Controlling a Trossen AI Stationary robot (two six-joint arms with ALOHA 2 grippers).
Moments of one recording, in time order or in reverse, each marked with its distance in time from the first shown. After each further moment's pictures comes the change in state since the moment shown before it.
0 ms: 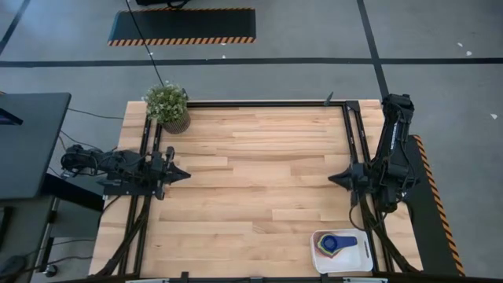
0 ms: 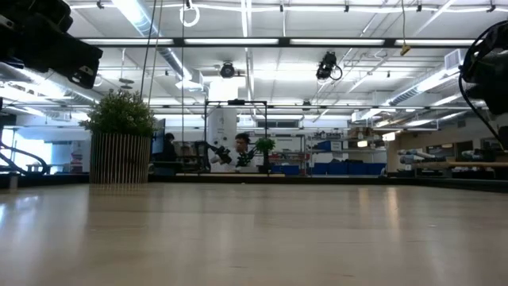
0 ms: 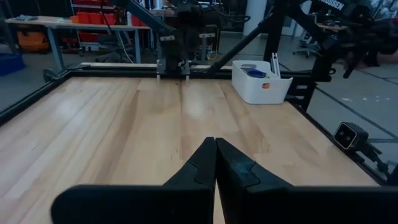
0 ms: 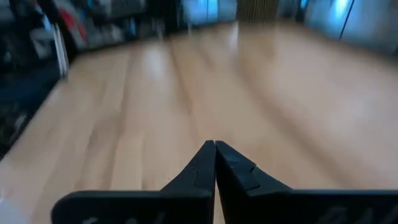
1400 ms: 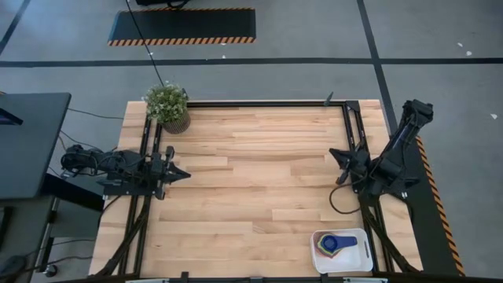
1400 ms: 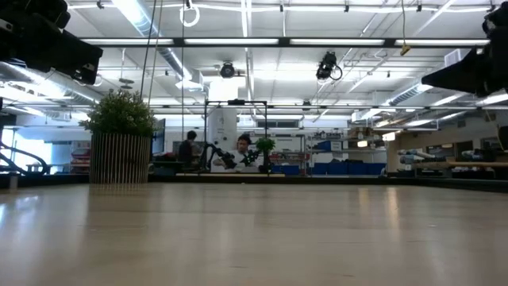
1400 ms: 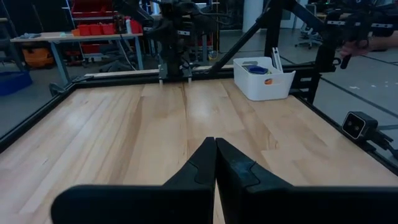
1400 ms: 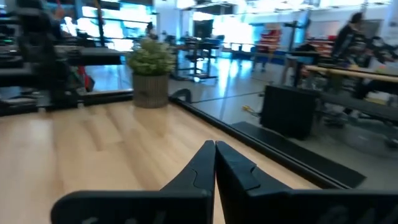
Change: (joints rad) left arm 0.000 0.000 0.000 0.004 0.000 0.095; right arm -0.370 0.000 0.005 -0.049 0.326 -0.154
